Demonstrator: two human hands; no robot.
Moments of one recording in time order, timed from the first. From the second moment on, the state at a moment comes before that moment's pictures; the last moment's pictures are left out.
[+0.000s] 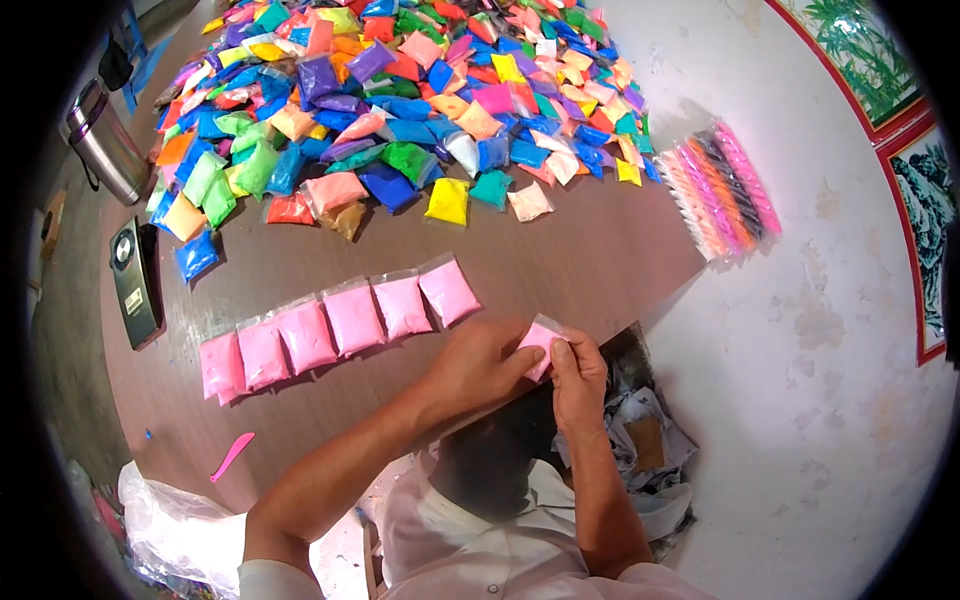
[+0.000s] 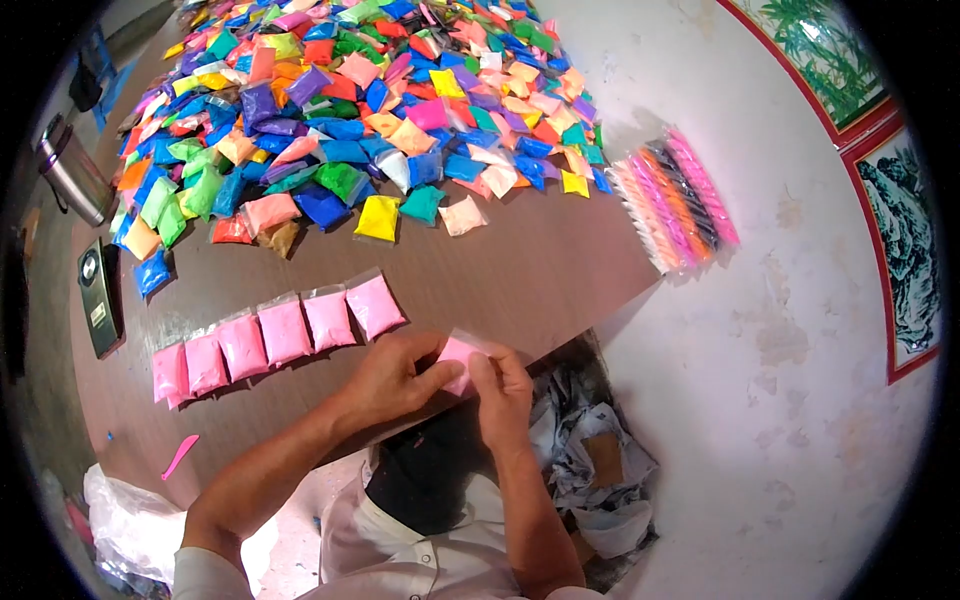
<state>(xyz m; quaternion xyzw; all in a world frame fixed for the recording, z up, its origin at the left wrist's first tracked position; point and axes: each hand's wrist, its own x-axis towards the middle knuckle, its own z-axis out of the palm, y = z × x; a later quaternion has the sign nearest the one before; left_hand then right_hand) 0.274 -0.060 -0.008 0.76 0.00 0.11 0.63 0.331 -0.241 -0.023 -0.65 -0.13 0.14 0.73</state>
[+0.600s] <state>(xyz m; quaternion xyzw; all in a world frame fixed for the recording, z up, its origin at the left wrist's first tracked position) 0.272 -0.060 -0.009 0.75 0.00 0.11 0.65 0.335 -0.242 -0.026 -0.65 -0.12 0.16 0.73</state>
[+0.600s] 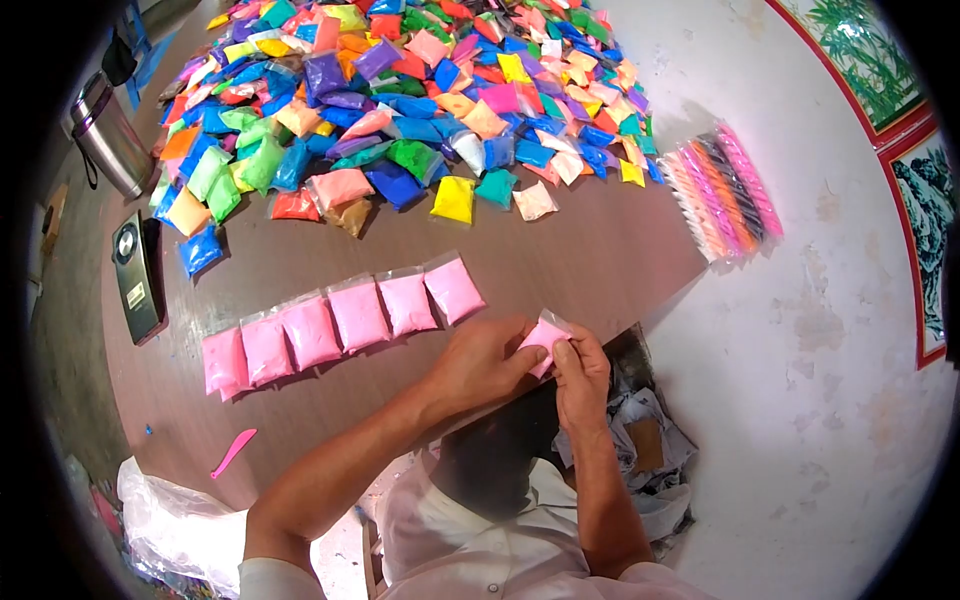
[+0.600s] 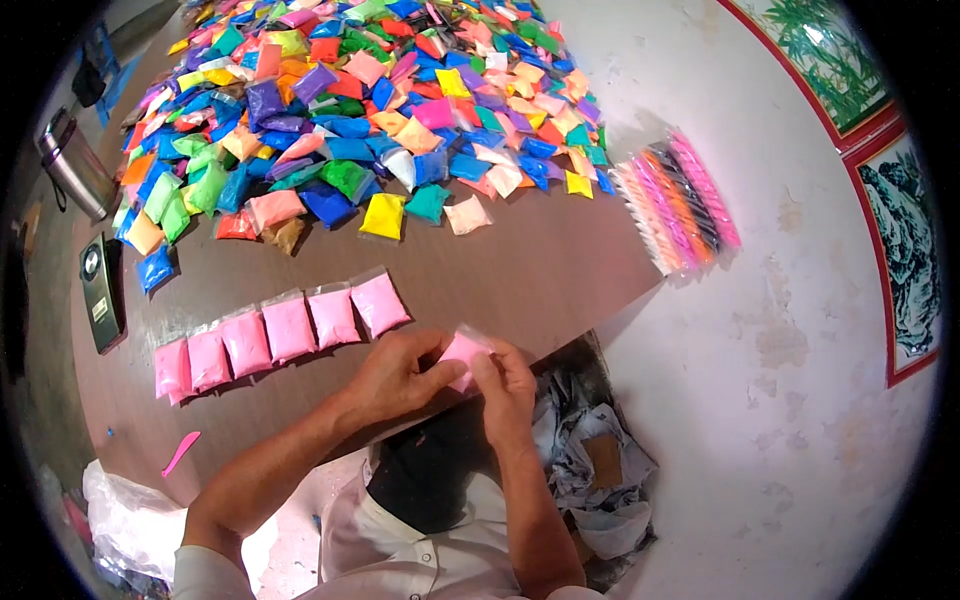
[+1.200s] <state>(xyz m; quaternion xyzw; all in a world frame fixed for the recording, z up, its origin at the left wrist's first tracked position) 0.271 -0.056 0.003 0.71 0.01 0.04 0.70 0.333 -0.238 -0.022 -0.62 -0.11 0.15 0.76</state>
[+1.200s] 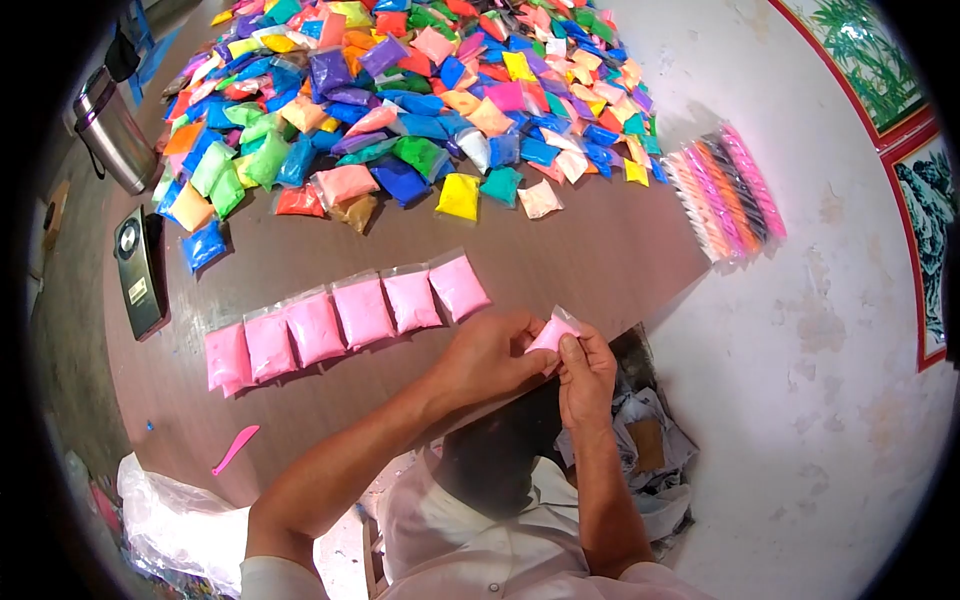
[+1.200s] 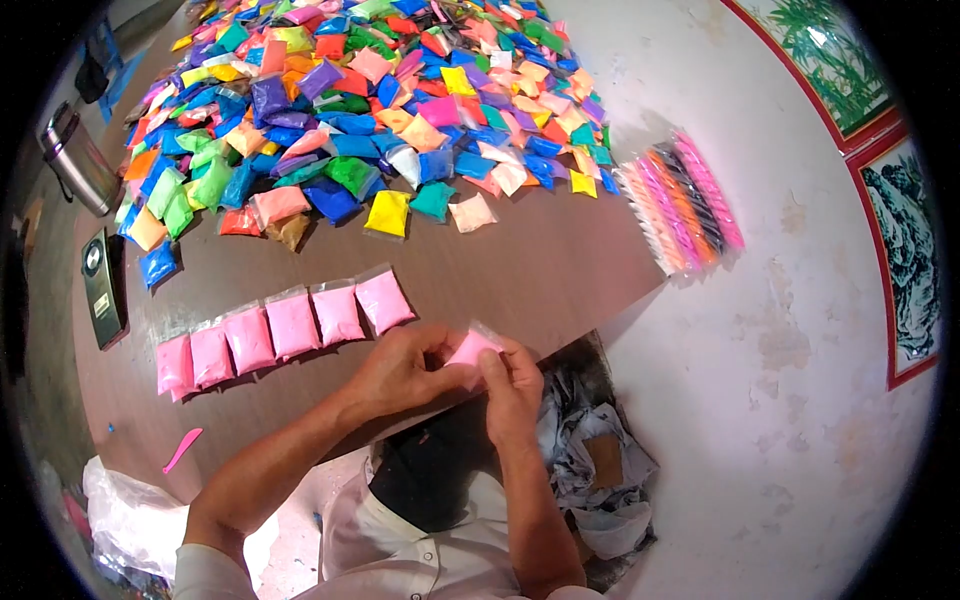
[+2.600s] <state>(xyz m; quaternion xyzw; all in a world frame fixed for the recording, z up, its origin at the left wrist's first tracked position) 0.277 -0.058 -0.018 0.70 0.01 0.13 0.70 0.332 -0.240 -0.022 -0.65 -0.14 0.17 0.73</state>
